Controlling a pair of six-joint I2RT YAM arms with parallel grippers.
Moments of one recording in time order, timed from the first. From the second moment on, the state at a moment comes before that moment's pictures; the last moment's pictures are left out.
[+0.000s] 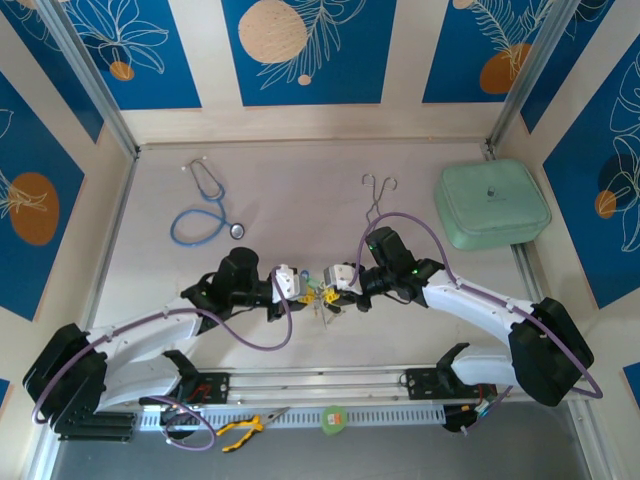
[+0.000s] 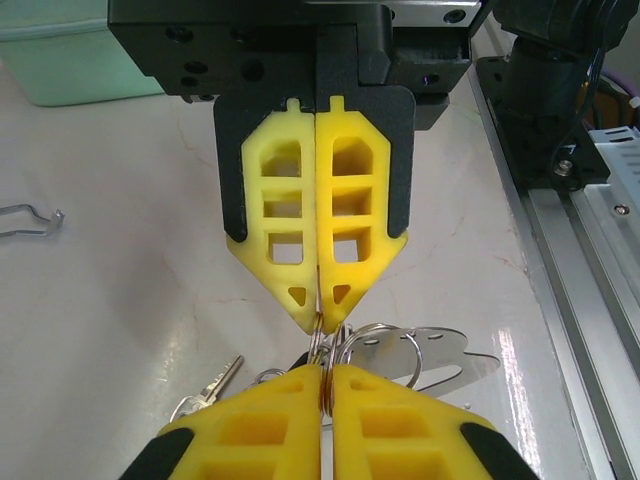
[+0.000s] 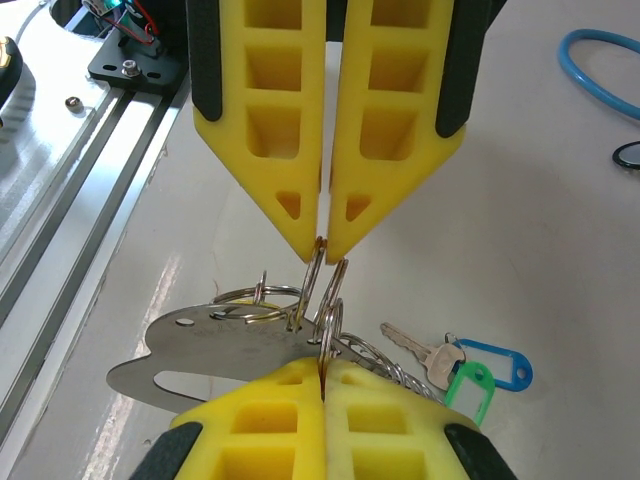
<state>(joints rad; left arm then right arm) -0.76 1.10 0.49 0.12 0.62 0.42 0.67 1.24 0.65 -0.23 -0.76 -0.78</state>
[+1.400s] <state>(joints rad) -0.81 1.11 0.41 0.30 0.56 0.32 0.76 1.11 0.65 -0.31 -0.54 -0.65</state>
